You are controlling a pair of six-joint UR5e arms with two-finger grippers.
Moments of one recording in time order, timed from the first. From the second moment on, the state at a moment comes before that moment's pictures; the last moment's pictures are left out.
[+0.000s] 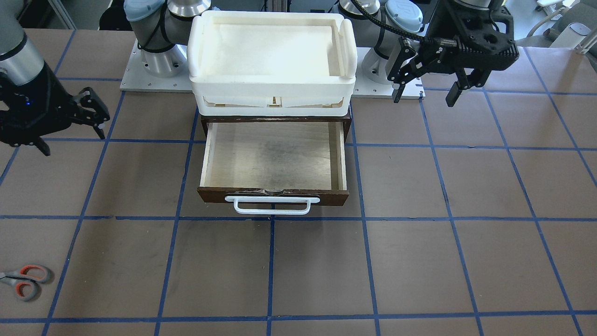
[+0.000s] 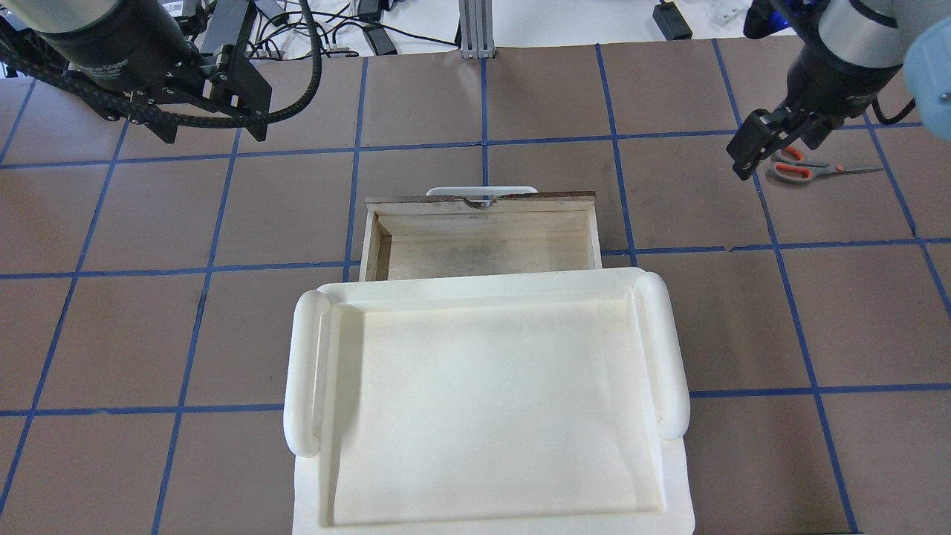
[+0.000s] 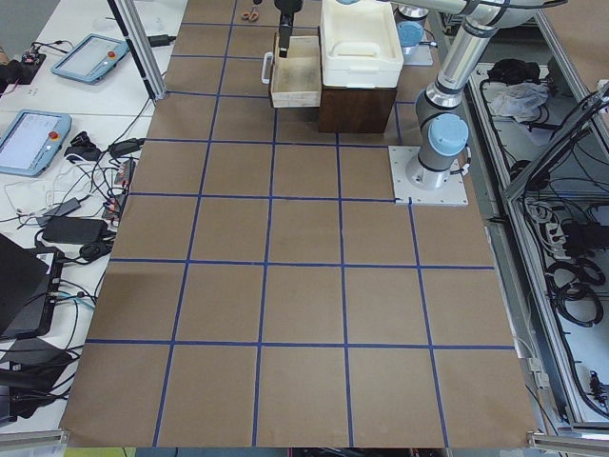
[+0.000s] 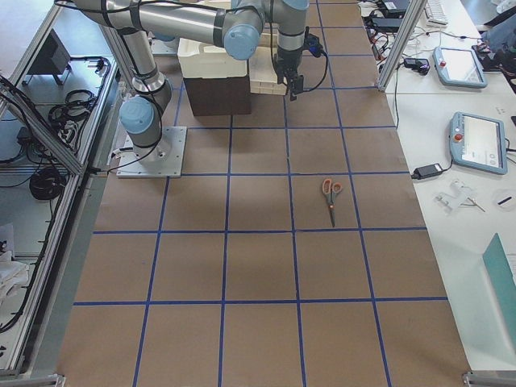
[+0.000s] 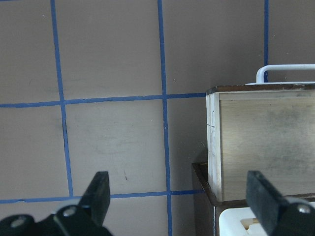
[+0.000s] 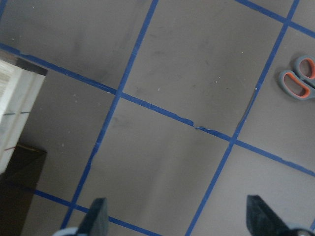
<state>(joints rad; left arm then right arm) -1.55 -1.53 -1.46 -1.60 1.55 0.06 1.33 -1.54 1.64 -1.71 -1.59 -0.73</state>
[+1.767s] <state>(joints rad) -1.55 -1.52 -1.46 -1.60 1.55 0.06 1.06 -1.09 1.60 -2.18 -1.58 -1.89</state>
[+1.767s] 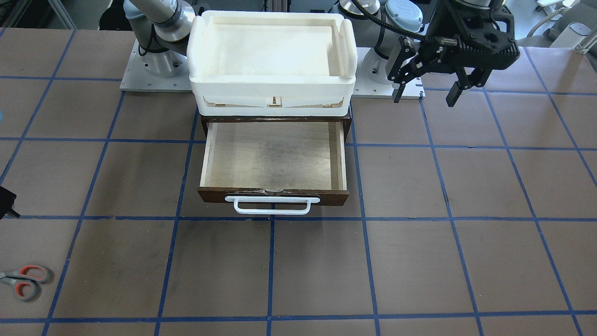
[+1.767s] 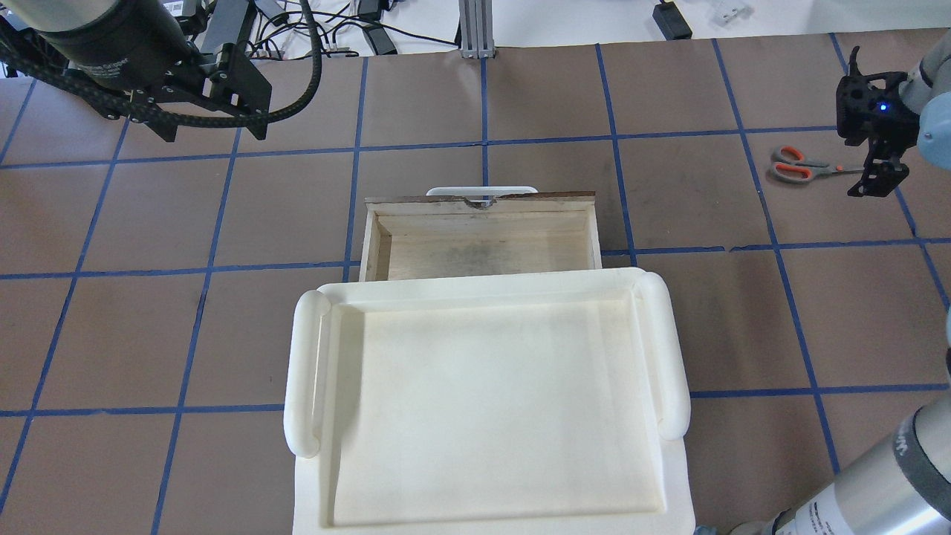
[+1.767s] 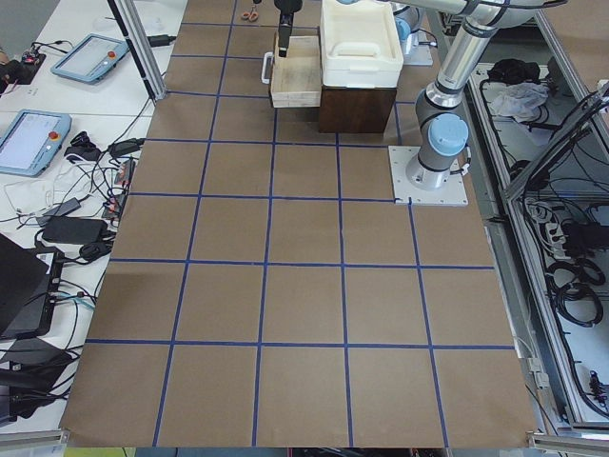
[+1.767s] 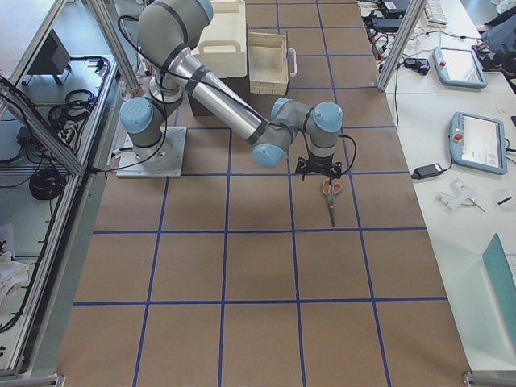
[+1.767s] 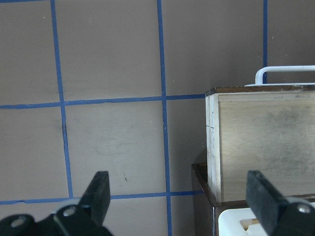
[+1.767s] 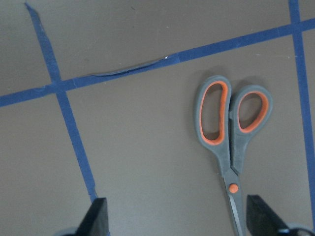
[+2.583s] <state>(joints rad) -1.55 -1.52 -1.46 -1.59 1.55 0.06 1.02 -0.90 1.45 -2.20 -1.48 -2.05</state>
